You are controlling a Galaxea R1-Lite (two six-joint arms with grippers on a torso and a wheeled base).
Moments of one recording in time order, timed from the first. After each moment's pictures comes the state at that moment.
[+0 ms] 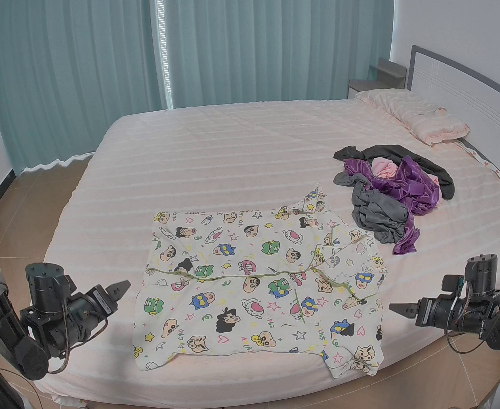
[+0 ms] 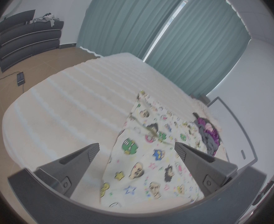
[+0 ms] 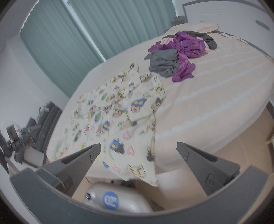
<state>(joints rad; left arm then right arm) -0.16 1.84 -0.11 -1.27 0.07 -0.72 0.10 1.85 -0.14 -1.06 0.23 0.37</state>
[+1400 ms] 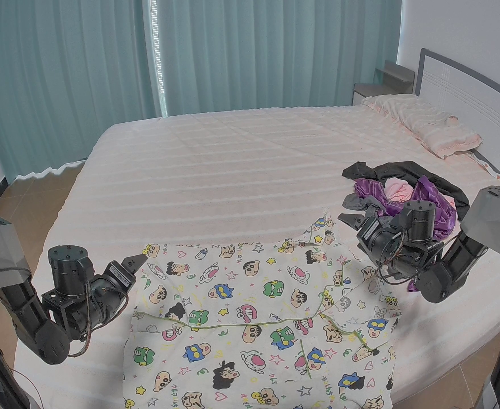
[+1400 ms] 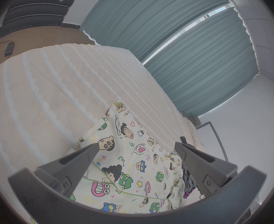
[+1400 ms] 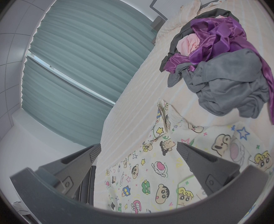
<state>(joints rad) -0.23 1.96 -0.25 -1.27 0.07 -1.00 0.28 2.21 -0.80 -1.09 0.09 0.94</state>
